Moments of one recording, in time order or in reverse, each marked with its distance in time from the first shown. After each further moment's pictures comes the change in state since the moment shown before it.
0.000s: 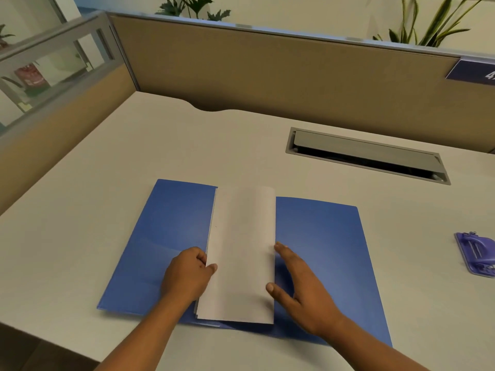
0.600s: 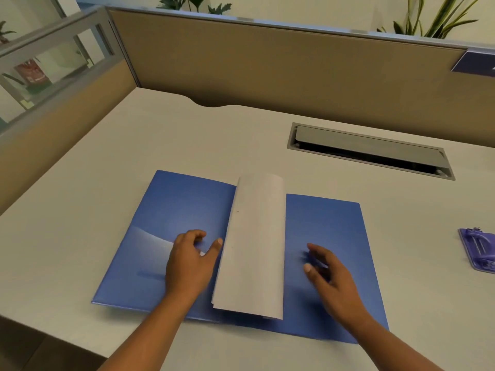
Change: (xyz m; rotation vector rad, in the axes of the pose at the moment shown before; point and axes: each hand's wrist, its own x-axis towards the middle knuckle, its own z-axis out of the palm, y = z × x) left_hand -0.005 0.012 0.001 -0.264 0.240 0.118; right_hand -0.009 0.040 -0.017 0.362 0.324 0.173
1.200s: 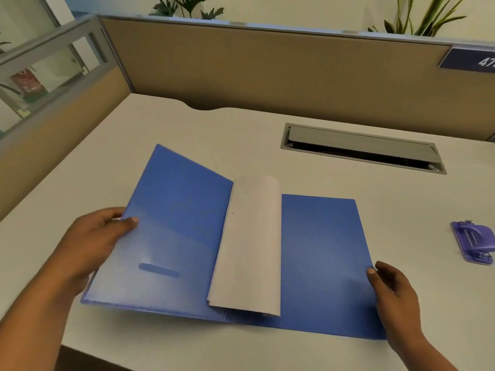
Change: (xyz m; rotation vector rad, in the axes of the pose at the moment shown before) left_hand 0.032 0.033 -0.150 -0.244 -0.176 -0.180; right_hand -0.026 0.038 -0.073 0.041 0.440 0.316
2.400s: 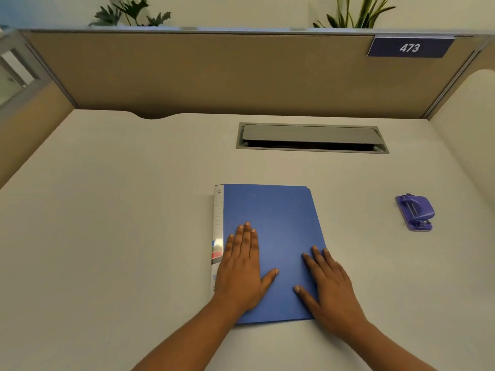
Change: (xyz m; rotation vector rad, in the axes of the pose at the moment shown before) left_hand -0.038 -0.059 0.293 1.064 -0.296 0.771; right_hand -0.008 0.033 0.007 -0.776 -0.284 -0.521
